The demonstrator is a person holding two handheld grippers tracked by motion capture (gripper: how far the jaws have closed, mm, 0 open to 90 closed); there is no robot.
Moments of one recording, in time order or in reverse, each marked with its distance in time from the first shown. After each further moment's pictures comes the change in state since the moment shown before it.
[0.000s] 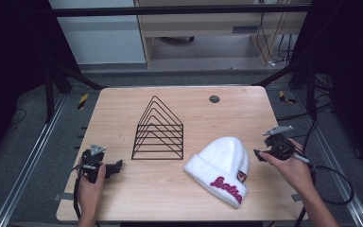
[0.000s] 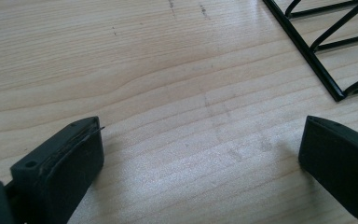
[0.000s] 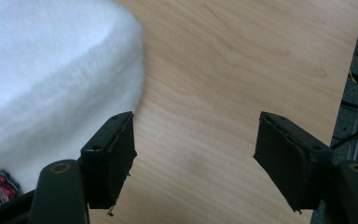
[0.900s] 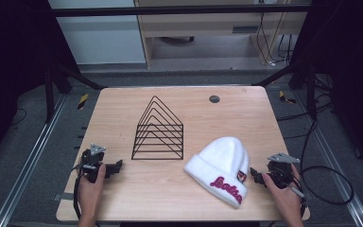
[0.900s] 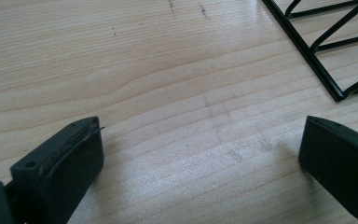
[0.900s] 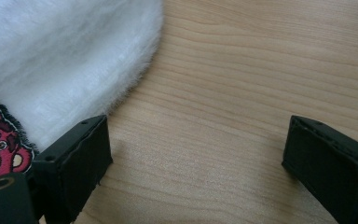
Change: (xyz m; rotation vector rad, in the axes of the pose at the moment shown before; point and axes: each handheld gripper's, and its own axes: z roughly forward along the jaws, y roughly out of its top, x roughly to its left) left arm 0.000 0.000 0.000 0.001 -0.002 0.001; right arm 0.028 -0.083 0.024 -0.175 0.017 0.195
